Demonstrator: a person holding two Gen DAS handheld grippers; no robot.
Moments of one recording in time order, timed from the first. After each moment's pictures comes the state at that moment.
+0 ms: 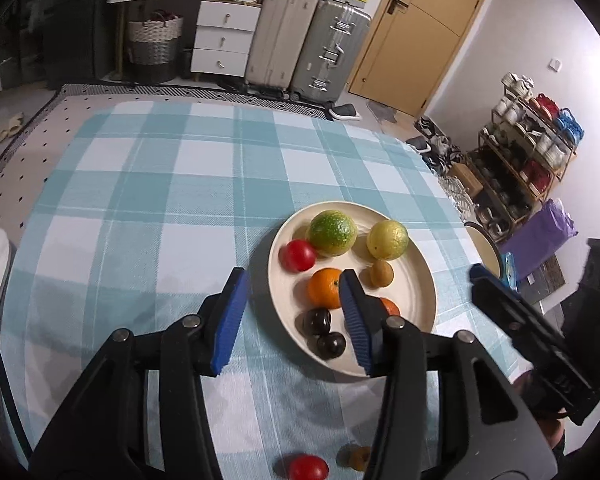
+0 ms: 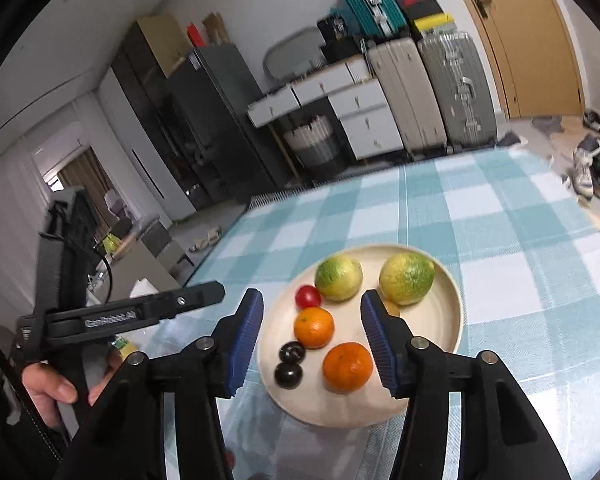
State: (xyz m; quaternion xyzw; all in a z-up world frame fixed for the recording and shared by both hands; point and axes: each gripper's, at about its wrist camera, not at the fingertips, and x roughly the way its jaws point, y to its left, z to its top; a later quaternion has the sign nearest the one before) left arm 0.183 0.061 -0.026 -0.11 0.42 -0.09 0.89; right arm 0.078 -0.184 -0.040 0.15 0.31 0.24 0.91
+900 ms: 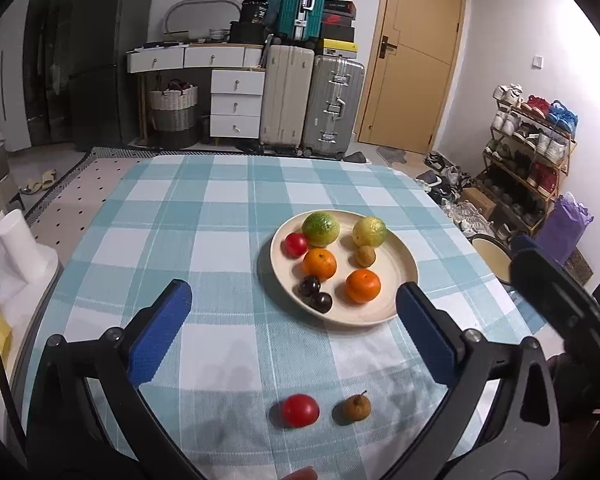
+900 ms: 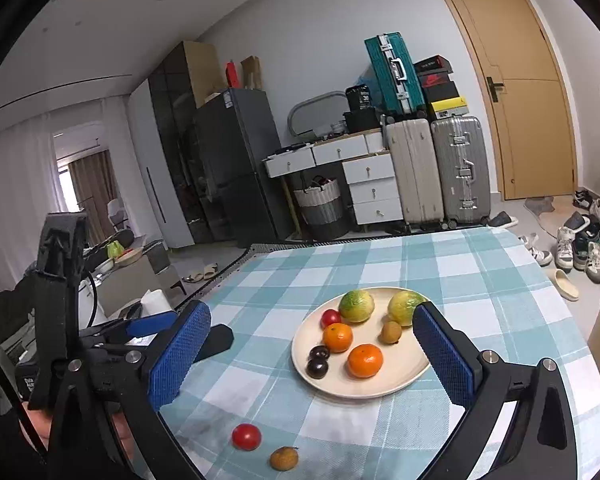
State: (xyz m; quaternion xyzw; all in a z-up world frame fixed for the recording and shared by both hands) left arm 0.042 0.032 0.002 -0.05 0.31 -0.05 0.95; right arm -0.029 -0.172 -0.004 0.10 0.19 0.23 0.95
